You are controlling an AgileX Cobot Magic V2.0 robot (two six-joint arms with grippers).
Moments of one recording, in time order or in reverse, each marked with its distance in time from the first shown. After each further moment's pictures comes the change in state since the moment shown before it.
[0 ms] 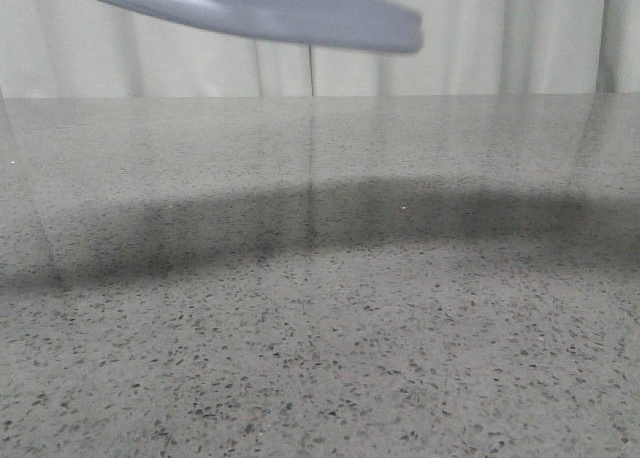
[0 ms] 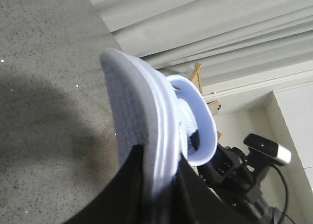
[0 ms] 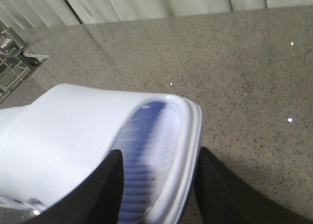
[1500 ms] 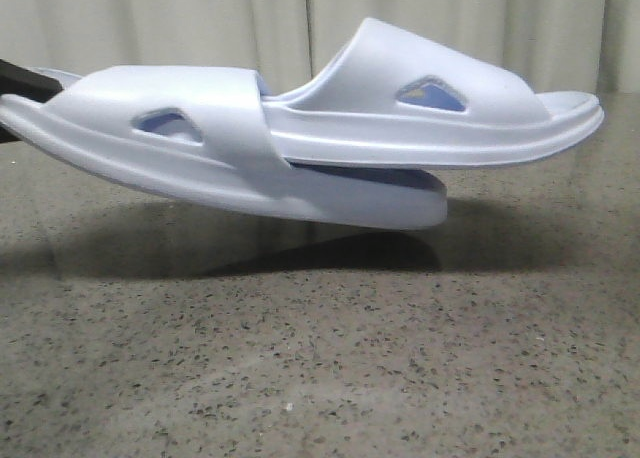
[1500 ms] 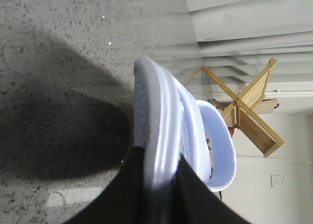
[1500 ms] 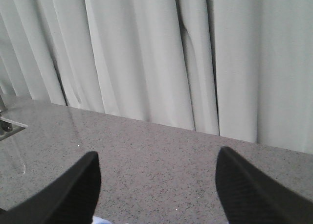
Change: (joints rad) left arm -0.010 0.367 0.004 0.016 -0.006 0.134; right arm 0.016 -0.285 0.000 -0.184 -0.191 -0.006
